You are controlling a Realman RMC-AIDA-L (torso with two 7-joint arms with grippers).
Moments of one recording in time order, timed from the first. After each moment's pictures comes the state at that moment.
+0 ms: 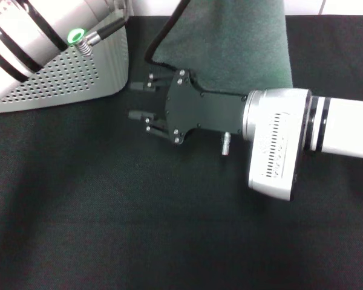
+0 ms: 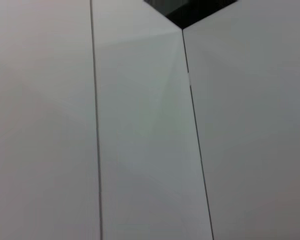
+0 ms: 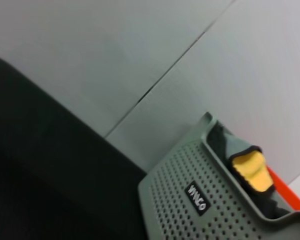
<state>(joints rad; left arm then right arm) -0.09 -2.10 1.70 1.64 0.95 0.72 -1.27 0.71 2.03 -2.13 -0.68 2.61 0.82 -2.99</state>
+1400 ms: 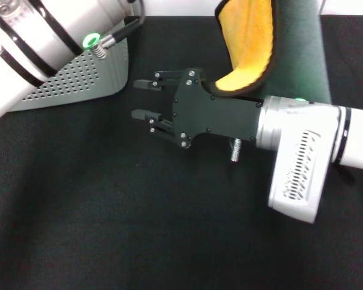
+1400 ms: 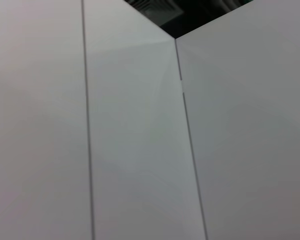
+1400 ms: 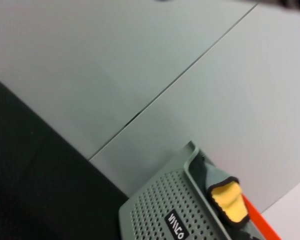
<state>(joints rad) -0.10 -2.10 1.75 1.62 0.88 0.71 -1.19 0.56 2.03 -2.04 -0.86 2.46 0.86 -2.99</state>
